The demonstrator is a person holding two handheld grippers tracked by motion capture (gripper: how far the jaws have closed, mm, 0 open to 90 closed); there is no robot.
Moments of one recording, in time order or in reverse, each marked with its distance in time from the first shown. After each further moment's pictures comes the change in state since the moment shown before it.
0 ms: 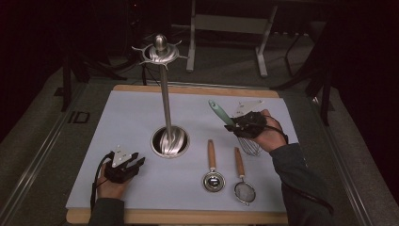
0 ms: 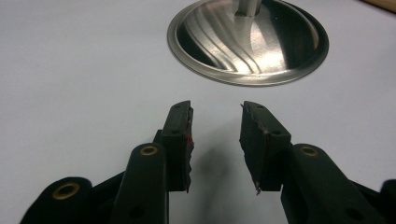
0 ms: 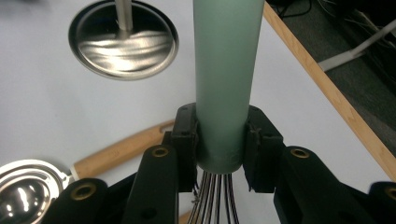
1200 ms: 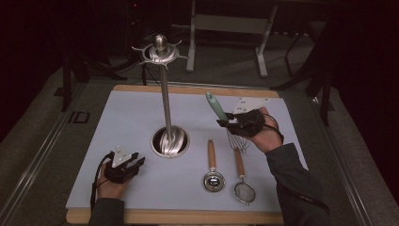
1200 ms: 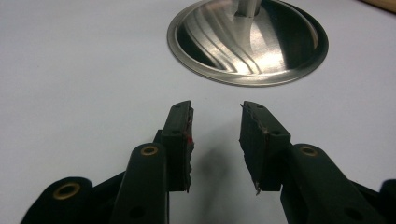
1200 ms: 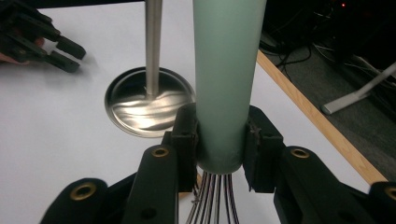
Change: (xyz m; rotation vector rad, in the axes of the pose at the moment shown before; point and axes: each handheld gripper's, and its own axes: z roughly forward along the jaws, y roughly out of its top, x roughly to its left) left arm 0.000 0.000 0.000 -0.003 0.000 0.002; right arm 0.014 0.022 -0.020 -0.192 0.033 0.025
